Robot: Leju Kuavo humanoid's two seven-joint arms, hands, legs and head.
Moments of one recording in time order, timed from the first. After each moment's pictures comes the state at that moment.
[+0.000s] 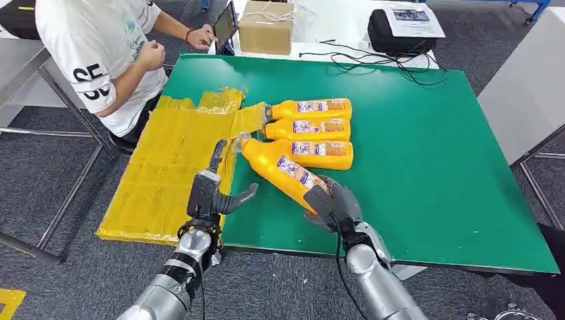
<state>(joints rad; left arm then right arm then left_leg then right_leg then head) -0.41 -0.29 -0.14 -0.73 -0.22 0.28 -0.62 -0.32 0.07 0.32 -1.02 0.61 -0.14 -0.13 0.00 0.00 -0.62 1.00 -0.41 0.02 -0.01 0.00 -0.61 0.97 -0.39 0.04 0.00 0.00</state>
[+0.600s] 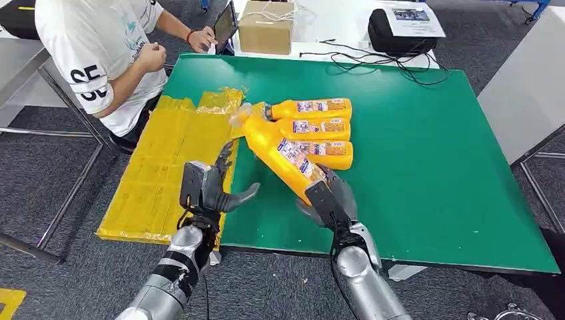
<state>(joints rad) -0.39 -0.29 -0.11 -0.81 -0.06 -0.03 -0.45 -0.29 0.15 0.30 -1.09 0.59 -0.24 -0.21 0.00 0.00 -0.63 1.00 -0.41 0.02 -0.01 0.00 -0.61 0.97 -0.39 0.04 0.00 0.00</state>
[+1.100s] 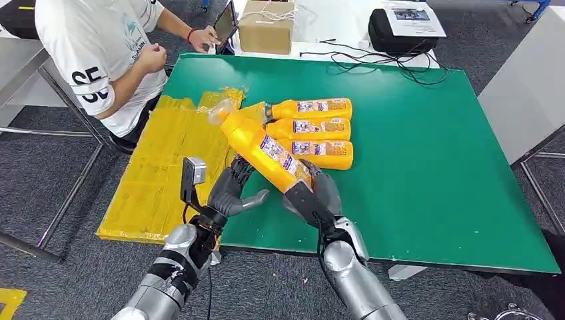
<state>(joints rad) -0.39 -0.26 -0.18 -0.85 0.15 -0.32 -0.37 -0.35 0.18 0.35 -0.99 0.63 -0.24 -0.26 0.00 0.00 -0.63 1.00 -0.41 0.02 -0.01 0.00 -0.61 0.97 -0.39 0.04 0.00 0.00</state>
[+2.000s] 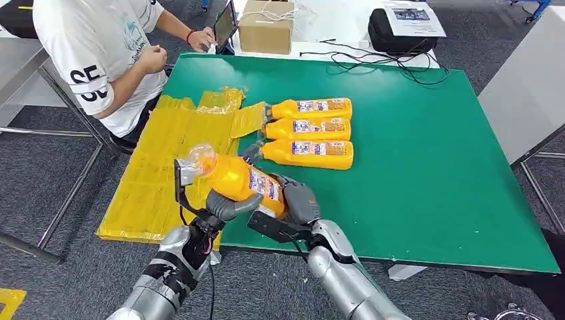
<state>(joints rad) -0.38 -0.23 -0.21 -0.84 0.36 -0.48 -0.34 -0.44 0.19 0.54 -0.78 0.87 -0.23 -0.28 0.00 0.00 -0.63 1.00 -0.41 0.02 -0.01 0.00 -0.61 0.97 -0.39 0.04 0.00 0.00</state>
